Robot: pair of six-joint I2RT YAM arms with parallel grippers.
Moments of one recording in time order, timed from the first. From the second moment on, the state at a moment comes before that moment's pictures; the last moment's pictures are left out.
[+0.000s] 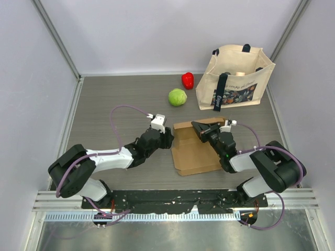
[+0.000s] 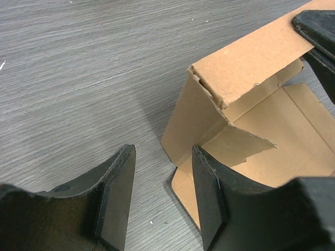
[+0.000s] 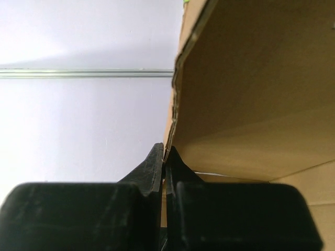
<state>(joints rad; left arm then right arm) -0.89 1.45 0.59 0.44 -0.29 -0.42 0.52 1.46 0.23 1.14 0.09 1.49</state>
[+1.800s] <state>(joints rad) -1.09 1.80 0.84 0.51 -1.03 -0.38 0.66 1.41 0.27 0.97 0.30 1.78</state>
